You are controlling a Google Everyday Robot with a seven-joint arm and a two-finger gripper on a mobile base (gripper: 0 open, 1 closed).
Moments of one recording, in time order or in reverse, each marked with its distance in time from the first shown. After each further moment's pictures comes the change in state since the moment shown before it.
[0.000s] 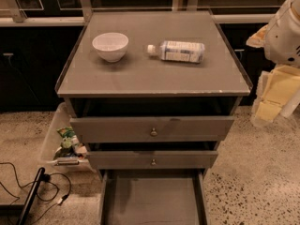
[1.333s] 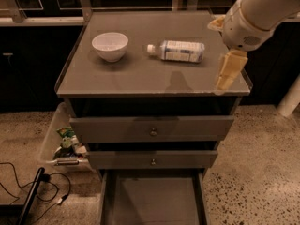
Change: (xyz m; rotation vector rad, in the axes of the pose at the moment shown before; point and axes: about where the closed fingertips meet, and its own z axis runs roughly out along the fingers) arm -0.053 -0.100 0.068 0.090 -0.155 -0.180
